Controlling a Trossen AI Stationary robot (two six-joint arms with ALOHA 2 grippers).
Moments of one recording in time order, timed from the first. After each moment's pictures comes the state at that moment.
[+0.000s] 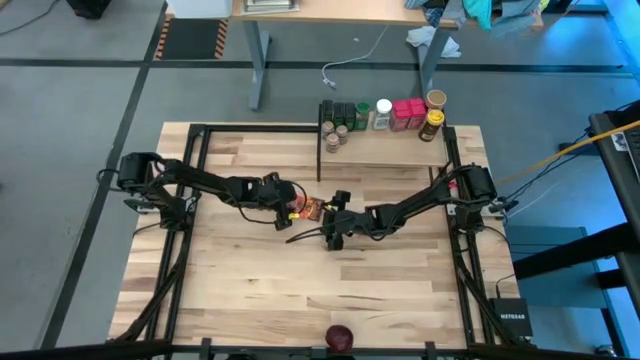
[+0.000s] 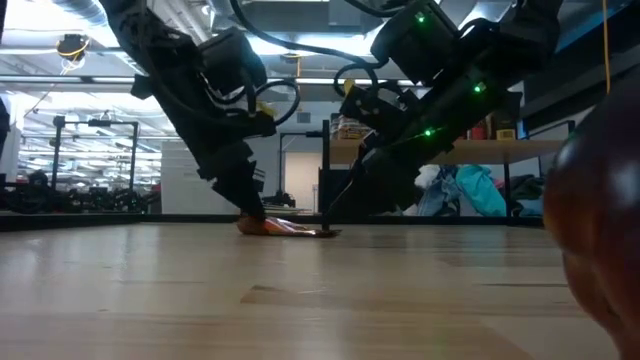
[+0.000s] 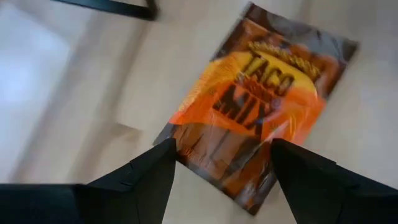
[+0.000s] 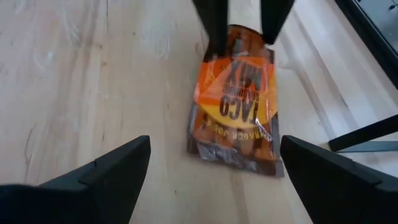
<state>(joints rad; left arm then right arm) 0.09 1.60 0.73 -0.07 -0.26 -0.10 0.13 1.90 0.87 0.35 0.42 -0.08</state>
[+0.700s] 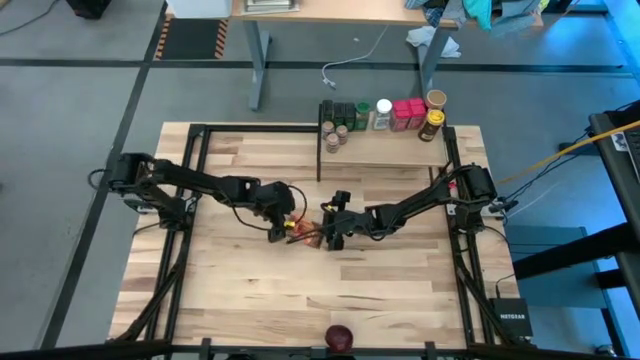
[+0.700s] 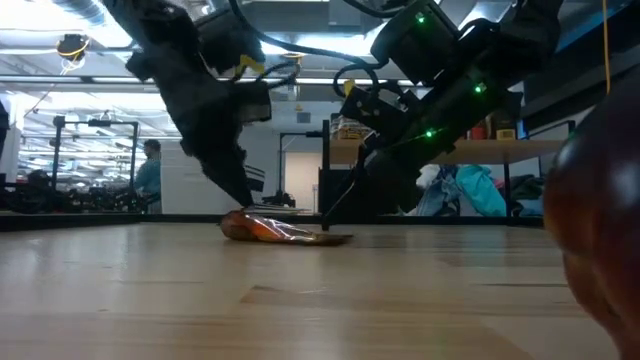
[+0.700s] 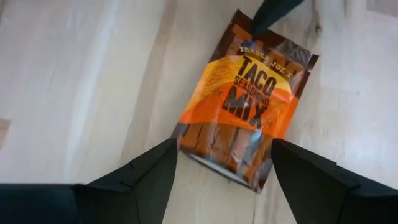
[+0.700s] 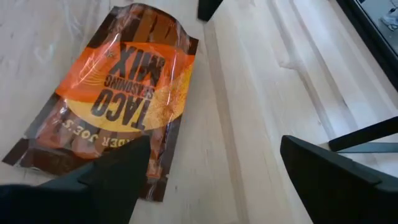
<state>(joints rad) 0.05 1.53 0.78 -0.22 0.06 -0.18 0.13 1.90 0.87 0.34 0.42 -0.10</state>
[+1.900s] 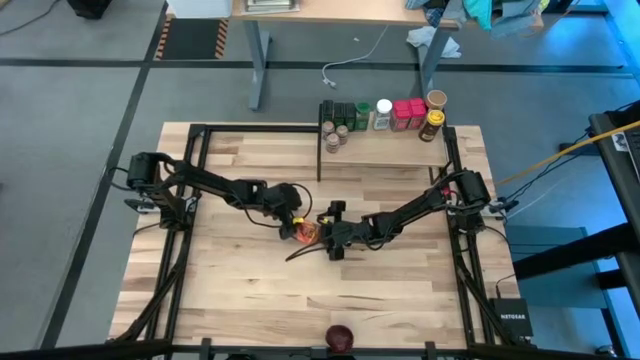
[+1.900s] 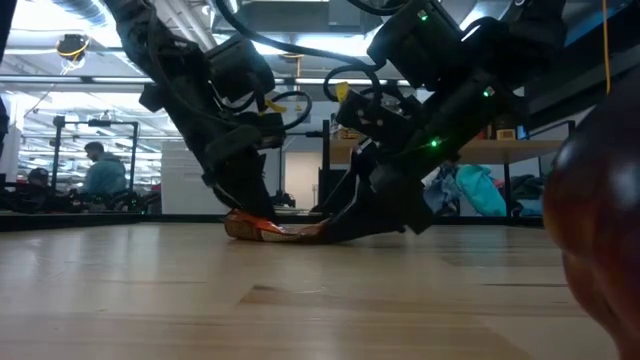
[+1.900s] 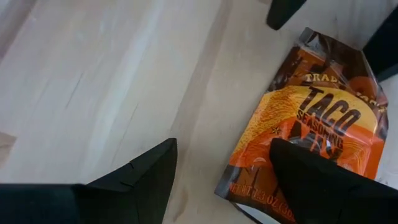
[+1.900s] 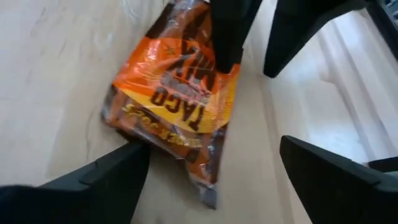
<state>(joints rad) 0.07 1.71 0.75 -0.01 -0.02 -0.24 0.18 1.96 0.90 0.34 0.42 -0.16</state>
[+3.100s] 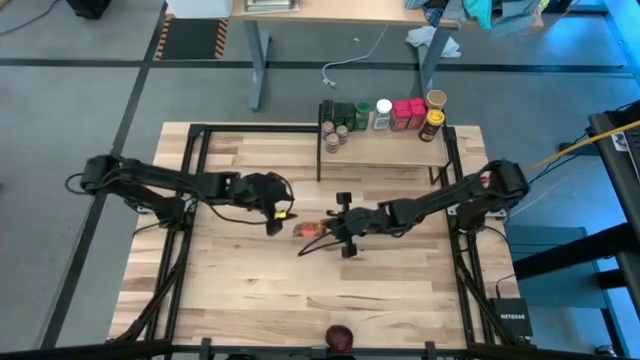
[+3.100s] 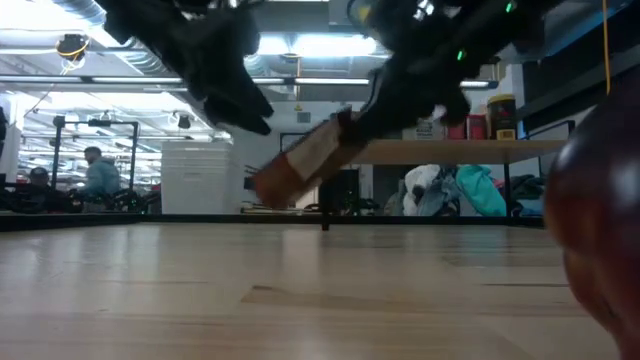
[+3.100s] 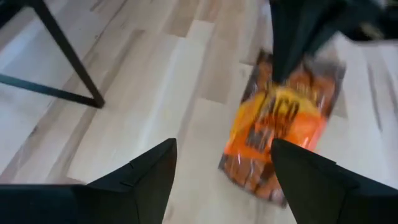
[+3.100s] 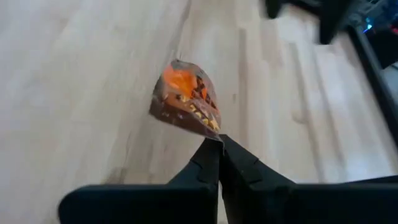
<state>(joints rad) 0.02 1.29 0.75 -0.12 -0.09 -0.20 0.18 1.67 0.90 0.12 0.27 -0.24</state>
